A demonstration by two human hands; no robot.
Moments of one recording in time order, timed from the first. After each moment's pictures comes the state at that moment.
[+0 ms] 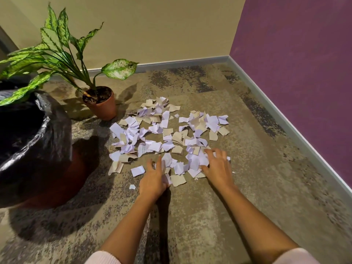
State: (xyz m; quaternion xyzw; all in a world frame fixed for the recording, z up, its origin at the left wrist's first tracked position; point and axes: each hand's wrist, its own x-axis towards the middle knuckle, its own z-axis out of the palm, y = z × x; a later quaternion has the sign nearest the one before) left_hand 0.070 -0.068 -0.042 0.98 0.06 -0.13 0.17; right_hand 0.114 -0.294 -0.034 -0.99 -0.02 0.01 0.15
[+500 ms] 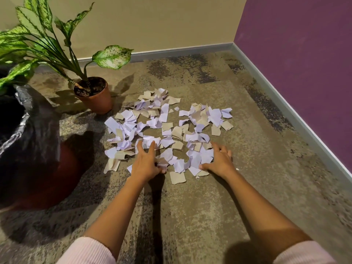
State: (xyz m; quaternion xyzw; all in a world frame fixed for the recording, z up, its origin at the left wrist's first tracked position) left_hand 0.125 -0.040 -0.048 0.97 0.08 -0.13 0.20; right_hand 0.151 -0.305 -0.051 -0.95 0.07 0.17 0.24
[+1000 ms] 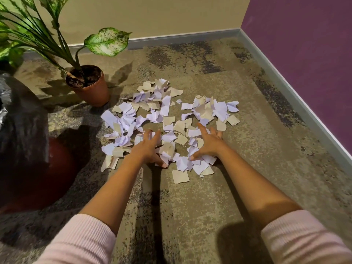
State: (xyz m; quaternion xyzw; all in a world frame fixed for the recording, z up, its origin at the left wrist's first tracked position) left_hand 0.182 -0.021 -0.048 0.95 -0.01 -0.28 0.14; right_hand 0.211 -0.268 -0.038 -0.95 -0.04 0.27 0.16
